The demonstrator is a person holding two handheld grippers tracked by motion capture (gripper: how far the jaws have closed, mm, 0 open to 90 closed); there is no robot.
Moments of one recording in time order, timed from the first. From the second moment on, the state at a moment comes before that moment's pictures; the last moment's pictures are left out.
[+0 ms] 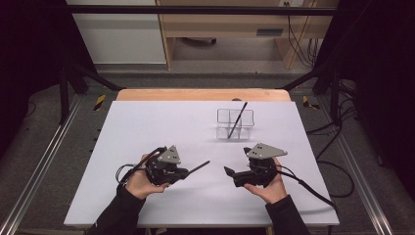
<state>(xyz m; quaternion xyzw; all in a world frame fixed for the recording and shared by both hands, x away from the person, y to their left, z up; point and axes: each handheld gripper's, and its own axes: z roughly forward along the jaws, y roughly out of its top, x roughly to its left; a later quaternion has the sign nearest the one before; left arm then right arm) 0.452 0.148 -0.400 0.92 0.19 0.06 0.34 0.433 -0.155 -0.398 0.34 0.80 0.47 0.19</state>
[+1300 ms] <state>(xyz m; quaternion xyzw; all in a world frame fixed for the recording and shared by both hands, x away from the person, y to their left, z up) 0.456 0.122 -0.379 0.94 0.14 0.04 0.32 0.427 -0.111 -0.387 0.22 0.88 0.37 0.20</state>
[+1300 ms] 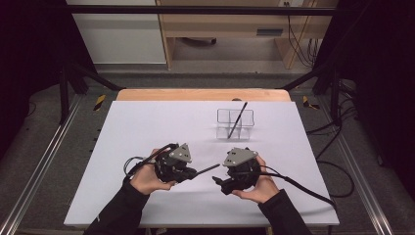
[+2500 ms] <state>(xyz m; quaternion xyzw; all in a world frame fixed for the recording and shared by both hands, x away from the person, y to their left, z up) 0.459 0.105 -0.376 0.95 0.13 -0.01 0.29 0.422 -0.081 -0.390 0.09 0.93 0.27 0.21</state>
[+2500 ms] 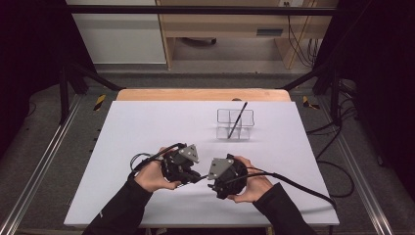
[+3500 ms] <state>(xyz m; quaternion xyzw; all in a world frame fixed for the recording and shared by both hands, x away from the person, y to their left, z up) 0.457 0.101 -0.374 0.95 0.12 -0.02 0.28 0.417 -0.065 -0.392 0.02 0.94 0.22 0.24</state>
